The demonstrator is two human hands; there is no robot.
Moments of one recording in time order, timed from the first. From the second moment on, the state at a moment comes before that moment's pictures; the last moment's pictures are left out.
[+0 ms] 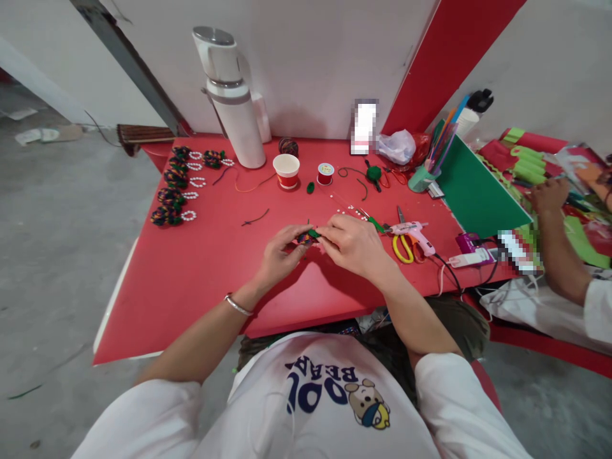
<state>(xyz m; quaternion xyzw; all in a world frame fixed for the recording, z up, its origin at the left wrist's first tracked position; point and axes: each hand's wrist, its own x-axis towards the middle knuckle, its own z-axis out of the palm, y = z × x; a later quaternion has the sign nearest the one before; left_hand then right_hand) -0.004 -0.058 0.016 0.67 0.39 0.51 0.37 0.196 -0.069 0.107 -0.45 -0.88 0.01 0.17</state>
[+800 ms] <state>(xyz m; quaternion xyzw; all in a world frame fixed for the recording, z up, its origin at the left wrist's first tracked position) -0.002 -0.057 0.008 0.43 0.36 0.51 0.65 0.194 -0.061 0.086 -0.45 -0.83 0.13 0.29</state>
